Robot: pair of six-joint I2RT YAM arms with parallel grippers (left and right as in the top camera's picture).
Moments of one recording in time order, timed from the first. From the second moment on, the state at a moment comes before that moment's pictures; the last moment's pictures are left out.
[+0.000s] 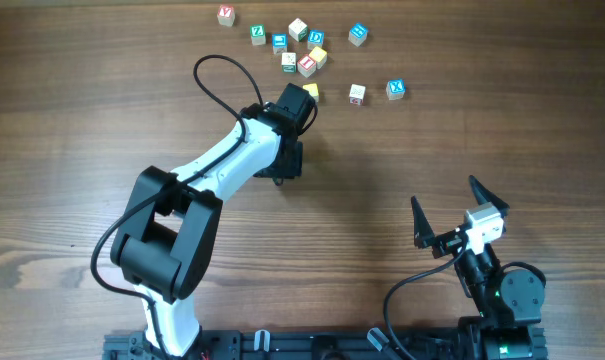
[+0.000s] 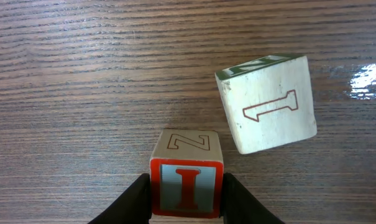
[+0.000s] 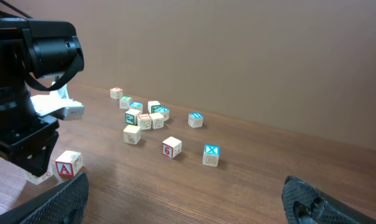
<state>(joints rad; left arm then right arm) -0.50 1.97 1.33 -0.82 -0.13 -0.44 0.05 0.02 0.01 0.02 -0.28 -0.10</state>
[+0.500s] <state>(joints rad) -0.50 1.97 1.33 -0.81 -0.11 -0.44 0.05 0.02 0.01 0.02 -0.28 -0.10</state>
